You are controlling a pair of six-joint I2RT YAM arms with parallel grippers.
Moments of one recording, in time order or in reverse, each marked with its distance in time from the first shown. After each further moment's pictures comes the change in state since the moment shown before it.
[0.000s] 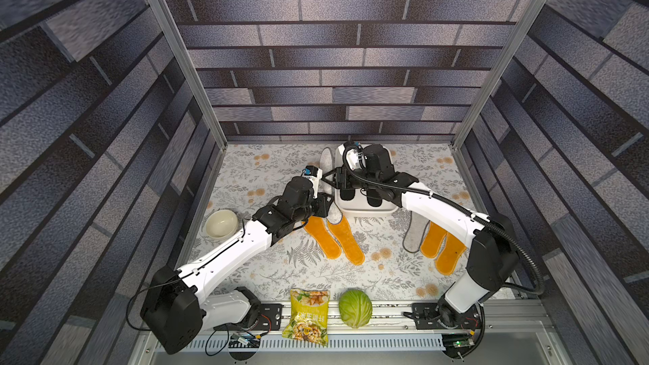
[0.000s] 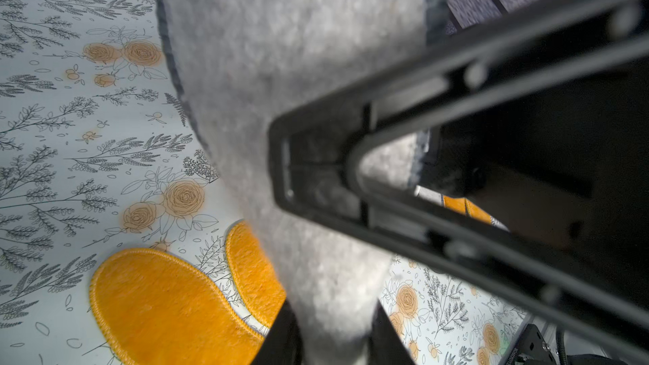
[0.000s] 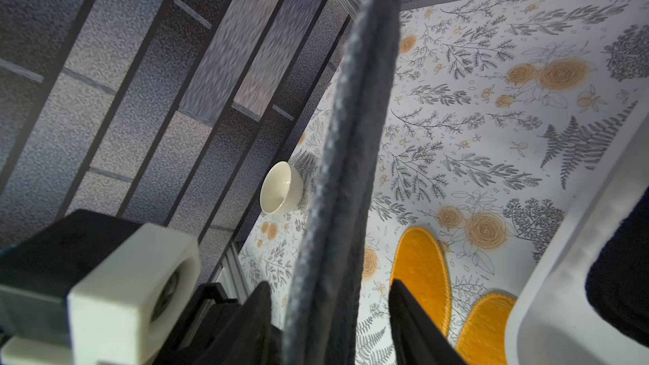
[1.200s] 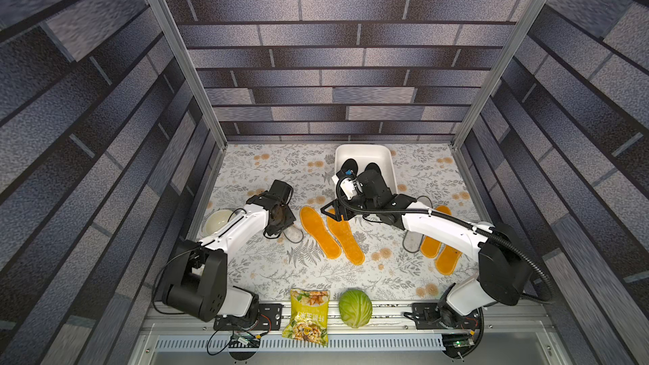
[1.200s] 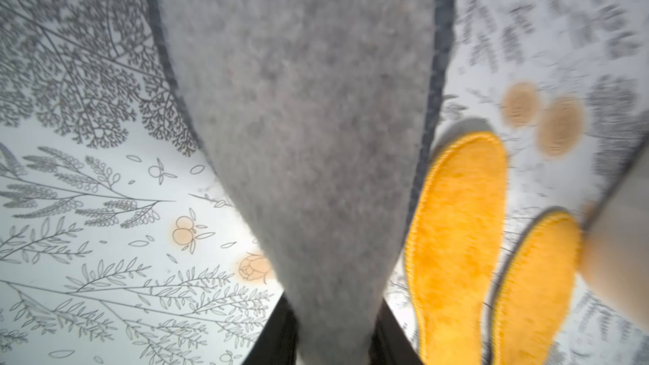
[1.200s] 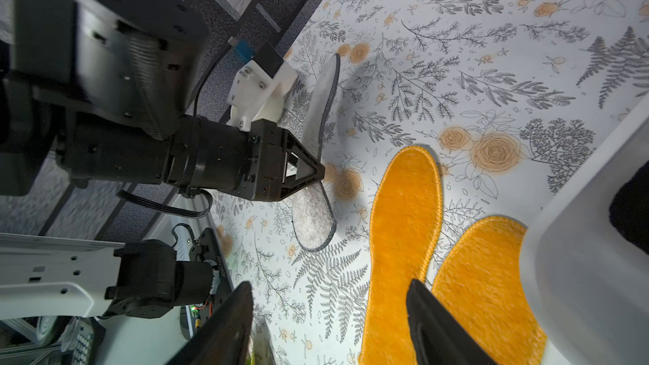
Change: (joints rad) left arm 0.323 0.142 -0.025 -0.485 -0.132 -0.360; right arm 0.098 -0.101 -0.257 0.023 0.019 -0.174
